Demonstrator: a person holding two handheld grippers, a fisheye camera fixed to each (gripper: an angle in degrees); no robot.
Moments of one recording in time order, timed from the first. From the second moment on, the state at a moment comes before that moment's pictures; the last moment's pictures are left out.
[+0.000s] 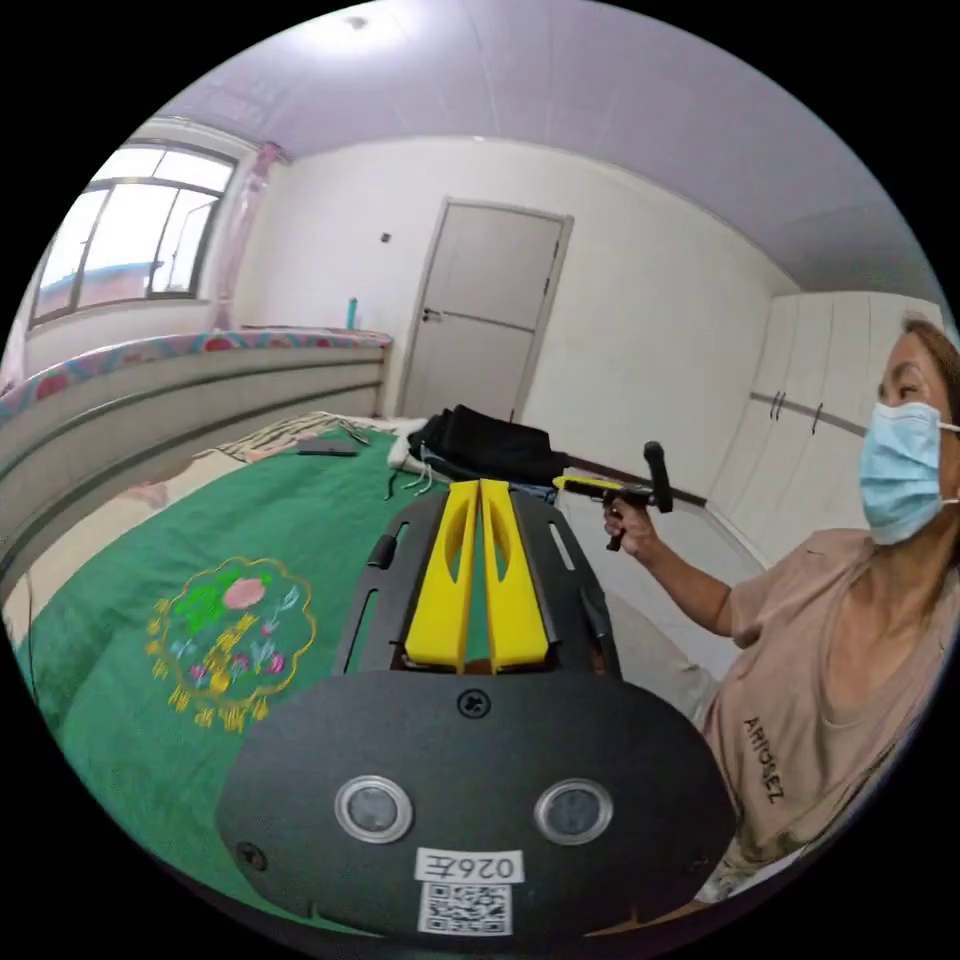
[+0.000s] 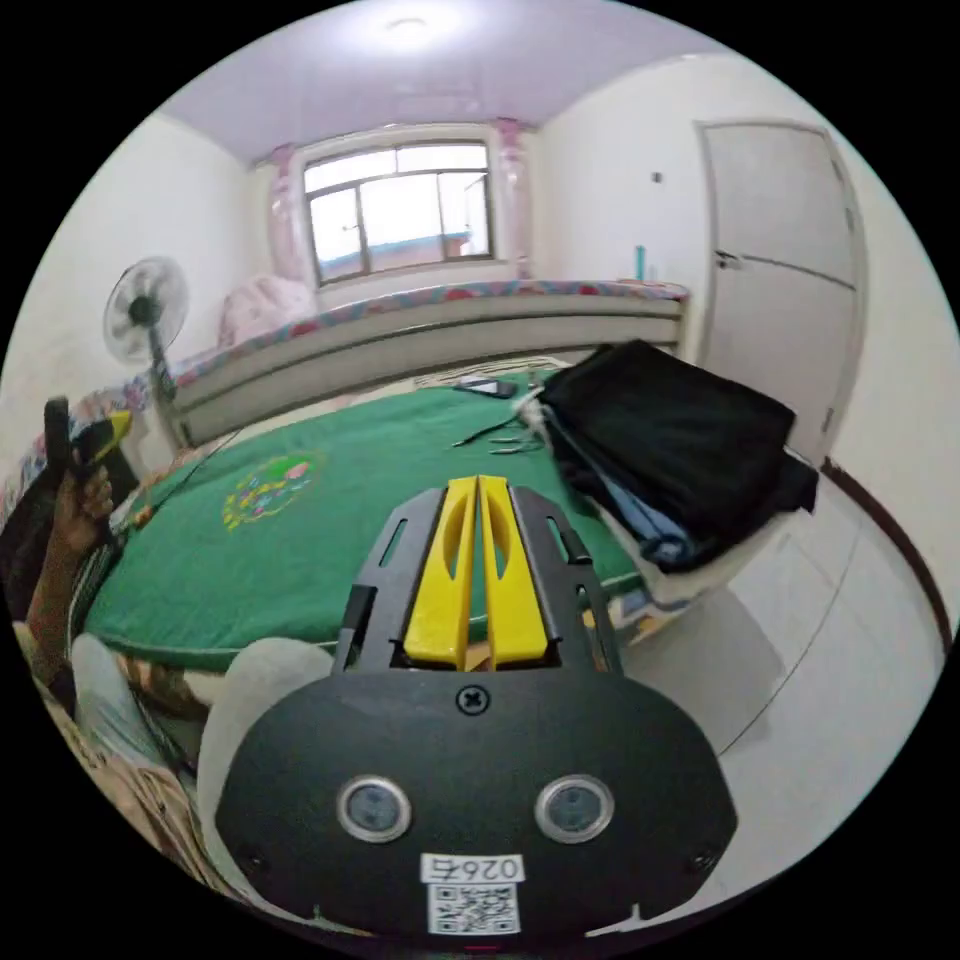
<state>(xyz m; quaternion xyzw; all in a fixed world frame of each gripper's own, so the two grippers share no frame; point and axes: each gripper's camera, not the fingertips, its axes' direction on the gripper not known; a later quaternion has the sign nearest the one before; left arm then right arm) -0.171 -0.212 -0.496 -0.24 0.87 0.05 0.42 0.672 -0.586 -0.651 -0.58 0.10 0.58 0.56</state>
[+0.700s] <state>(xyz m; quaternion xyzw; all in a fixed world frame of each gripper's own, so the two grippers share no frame) 0.393 0.000 -0.715 -0.37 0.83 0.23 0.35 0.869 -0.371 -0.777 -0.65 0.25 0.50 0.52</state>
